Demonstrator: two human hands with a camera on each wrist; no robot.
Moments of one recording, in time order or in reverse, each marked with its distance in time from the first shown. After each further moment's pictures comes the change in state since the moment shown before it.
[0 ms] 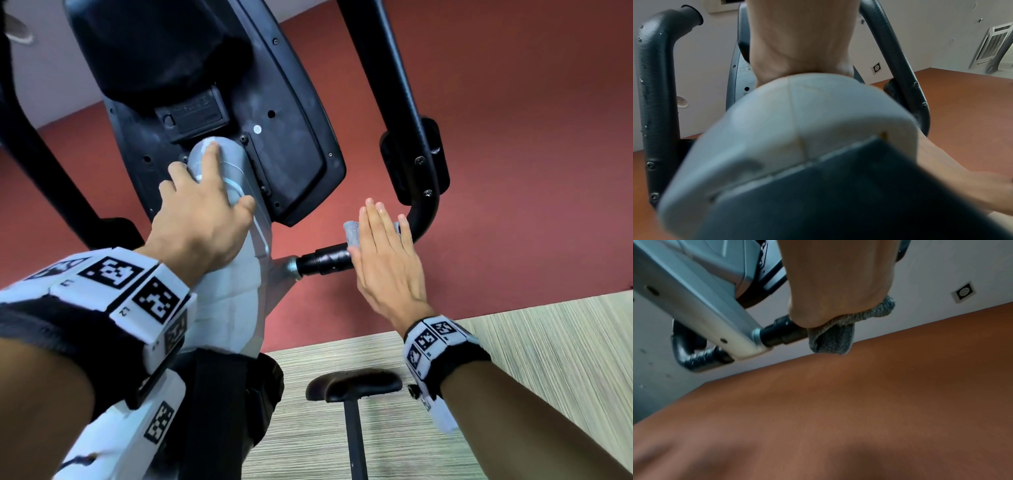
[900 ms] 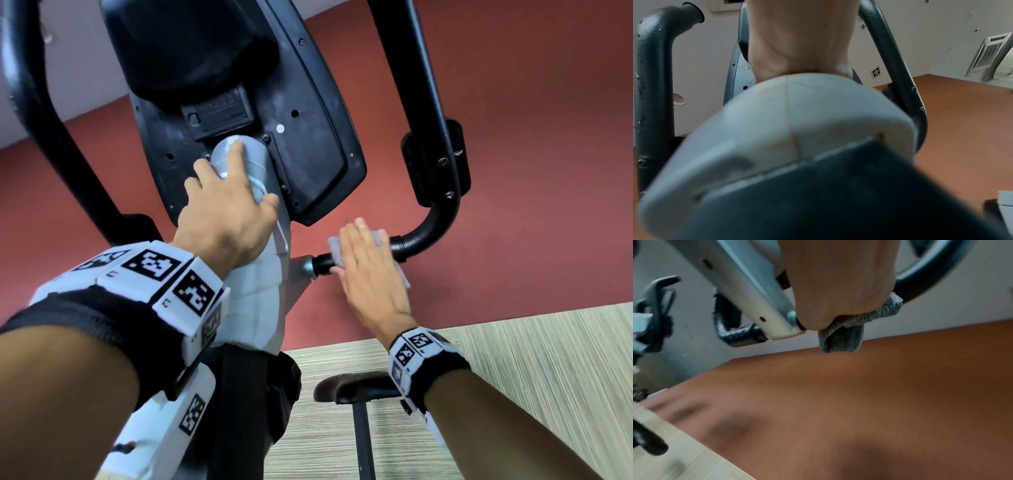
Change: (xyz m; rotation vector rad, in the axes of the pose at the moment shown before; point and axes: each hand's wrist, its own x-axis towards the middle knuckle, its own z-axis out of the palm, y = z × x) left_hand -0.001 0.002 -0.002 0.028 -0.009 -0.009; right_hand 0.000 -0.048 0.019 -0.071 -0.002 -0.139
